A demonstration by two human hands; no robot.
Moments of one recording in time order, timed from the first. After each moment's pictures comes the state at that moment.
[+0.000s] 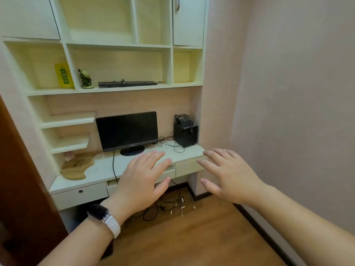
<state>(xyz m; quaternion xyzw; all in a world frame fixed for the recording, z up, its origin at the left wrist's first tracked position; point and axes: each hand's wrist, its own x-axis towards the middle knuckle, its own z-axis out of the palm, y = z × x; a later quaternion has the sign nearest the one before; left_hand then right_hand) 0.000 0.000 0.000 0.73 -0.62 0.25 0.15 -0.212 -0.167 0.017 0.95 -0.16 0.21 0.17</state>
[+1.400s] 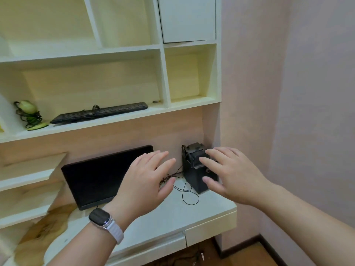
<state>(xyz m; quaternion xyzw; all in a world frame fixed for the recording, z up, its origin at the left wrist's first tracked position) 0.247 -0.412 0.039 0.71 -0.61 0.33 0.15 0.063 -0.603 0.028 0.93 -0.09 0.33 0.14</state>
